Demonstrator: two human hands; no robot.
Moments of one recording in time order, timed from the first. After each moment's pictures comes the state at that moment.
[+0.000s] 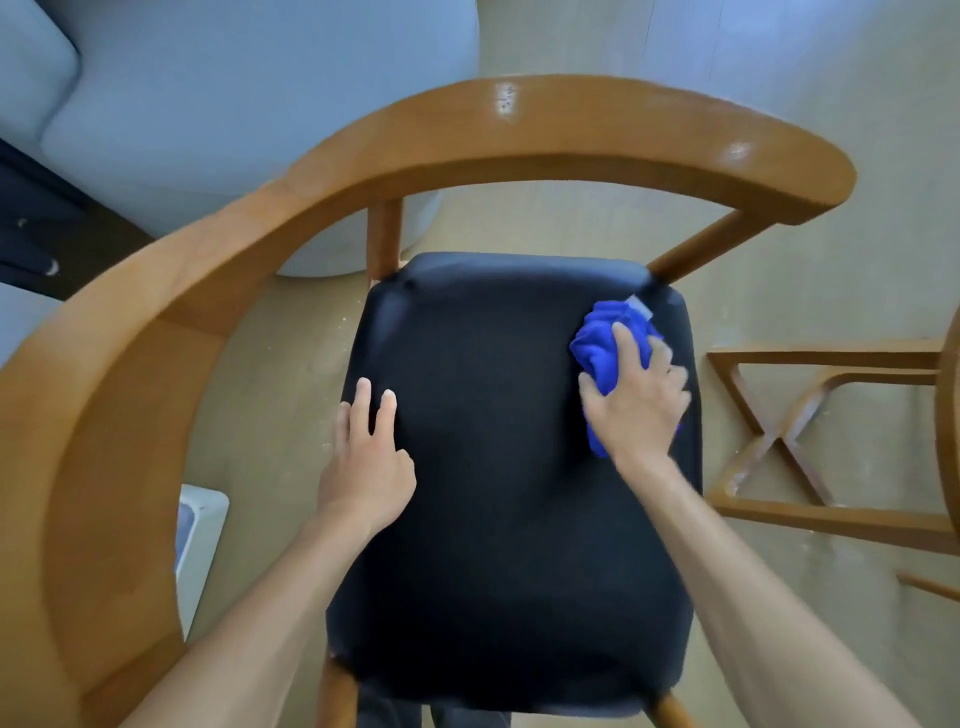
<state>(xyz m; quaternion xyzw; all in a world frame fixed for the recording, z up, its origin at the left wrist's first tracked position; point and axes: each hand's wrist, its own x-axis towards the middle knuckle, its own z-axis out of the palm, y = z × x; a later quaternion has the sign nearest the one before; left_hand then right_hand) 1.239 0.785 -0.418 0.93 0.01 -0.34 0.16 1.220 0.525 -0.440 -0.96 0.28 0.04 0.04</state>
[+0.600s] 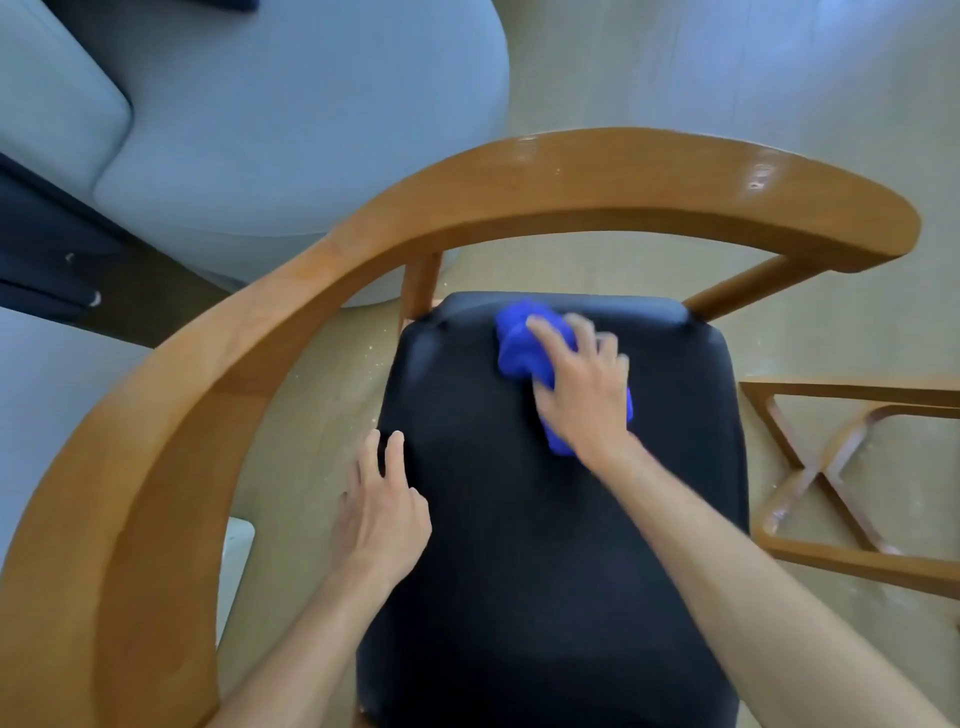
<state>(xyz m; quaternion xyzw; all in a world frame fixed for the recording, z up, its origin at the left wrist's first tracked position) 1.247 0.799 -0.418 0.94 0.04 -0.31 0.16 1.300 0.580 -0.438 -0.99 0.10 -0.01 0.08</state>
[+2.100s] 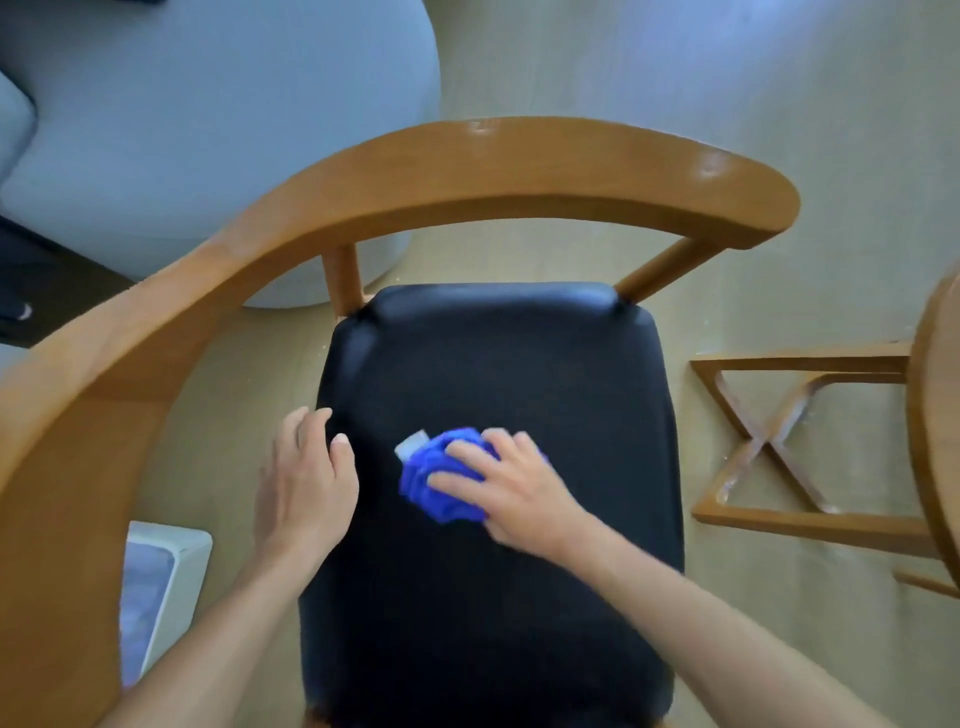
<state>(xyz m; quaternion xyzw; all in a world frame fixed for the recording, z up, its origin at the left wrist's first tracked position) 1.267 0.793 -0.408 0.95 0.08 -0.21 0.22 1.200 0.573 -0.437 -0.96 -0.25 0.00 0.10</state>
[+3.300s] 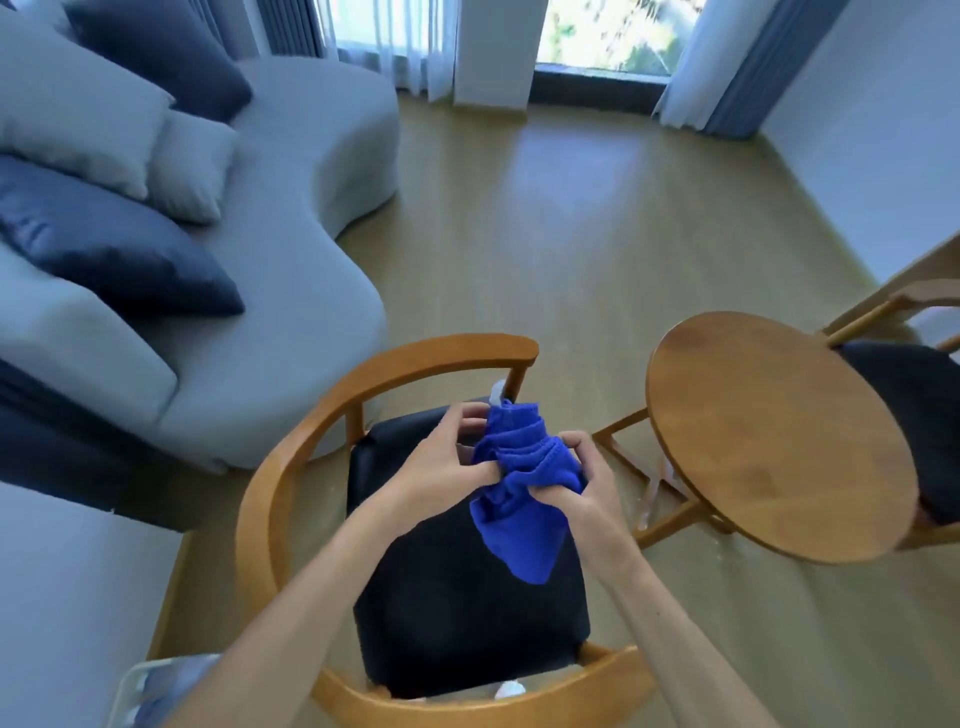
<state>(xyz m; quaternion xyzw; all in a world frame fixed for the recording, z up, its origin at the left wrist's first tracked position) 1.205 0.720 -0.038 0.72 -0.20 -0.39 0.53 1.079 0.587 -0.048 -0.67 0.24 -0.11 0.69</state>
